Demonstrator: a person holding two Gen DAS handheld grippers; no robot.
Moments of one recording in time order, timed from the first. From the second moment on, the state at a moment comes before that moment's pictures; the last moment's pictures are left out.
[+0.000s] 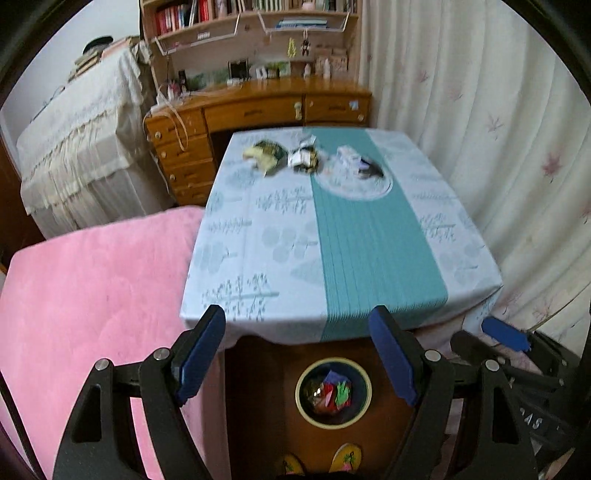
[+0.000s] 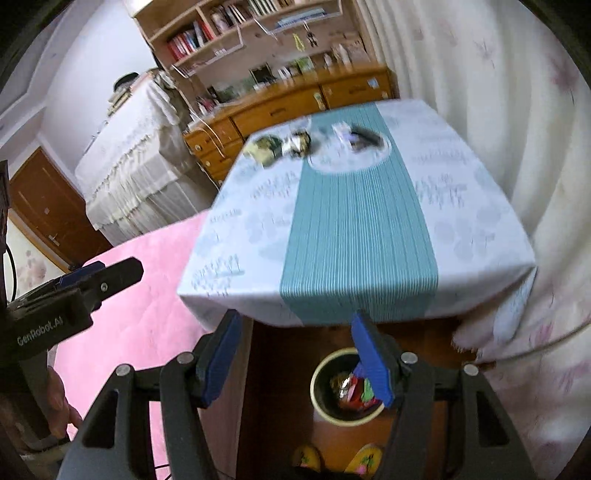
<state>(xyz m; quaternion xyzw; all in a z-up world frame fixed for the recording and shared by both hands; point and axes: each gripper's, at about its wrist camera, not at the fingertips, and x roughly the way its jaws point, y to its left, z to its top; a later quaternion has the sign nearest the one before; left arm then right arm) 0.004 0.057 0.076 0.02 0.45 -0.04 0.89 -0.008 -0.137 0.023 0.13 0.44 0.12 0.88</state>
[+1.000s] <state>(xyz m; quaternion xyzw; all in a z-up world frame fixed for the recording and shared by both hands) 0.279 0.171 0.083 -0.01 0.44 -0.09 0.89 0.247 -0.084 0.056 0.10 0.42 0.08 0.90</state>
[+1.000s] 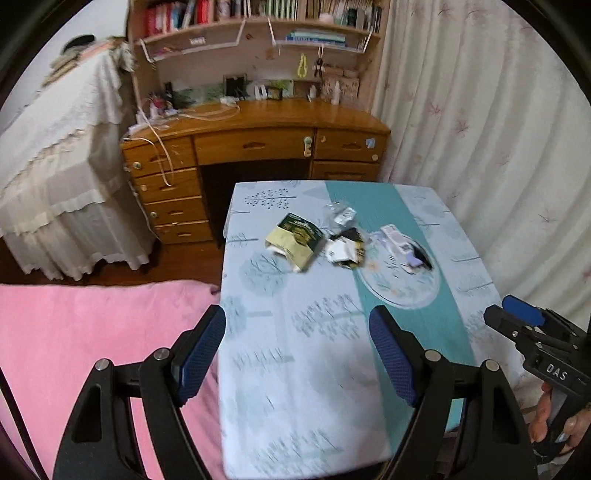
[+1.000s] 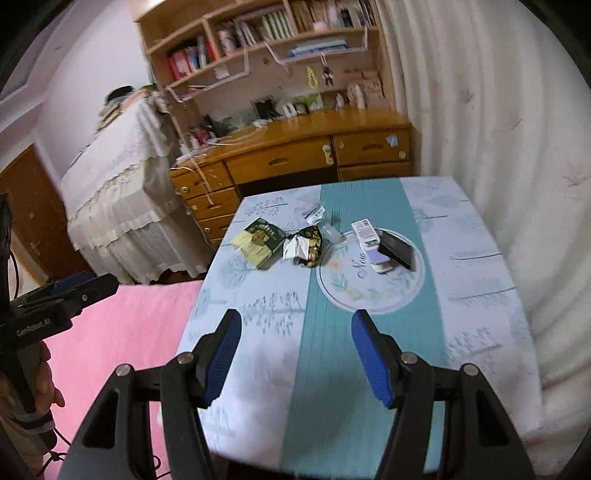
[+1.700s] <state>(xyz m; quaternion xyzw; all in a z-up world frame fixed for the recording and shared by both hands) 0.554 0.188 -0.093 -0.05 0.60 -0.20 0.77 0.493 -0.053 -0.090 0.20 0.55 0.02 0.81</state>
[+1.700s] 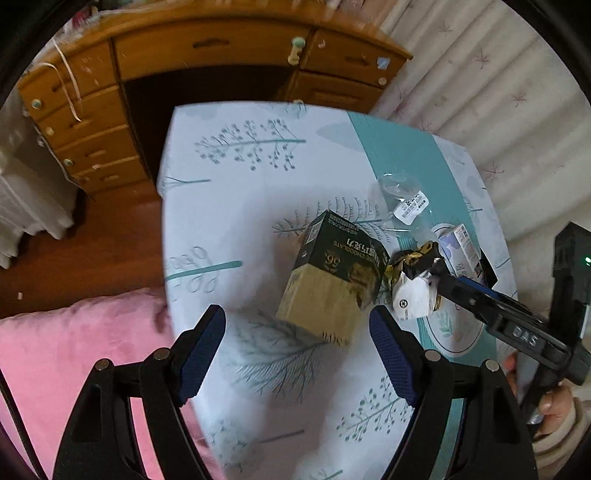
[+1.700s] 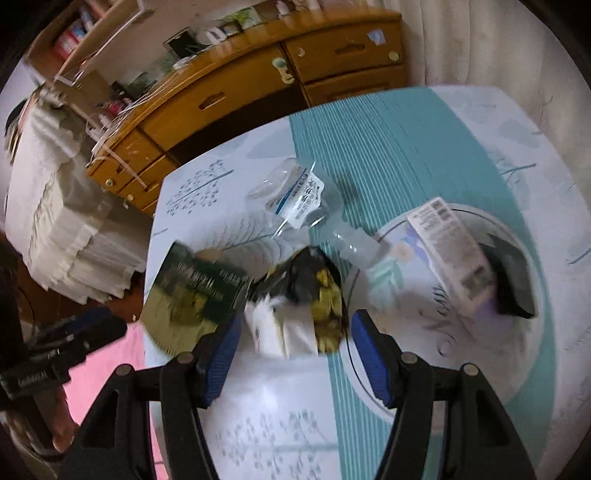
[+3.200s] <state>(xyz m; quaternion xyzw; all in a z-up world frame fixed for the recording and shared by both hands) 0.532 0.141 -0.092 -0.07 0.58 -0.26 0.77 0.450 -0.057 -0.106 0.26 0.53 0.08 0.80</state>
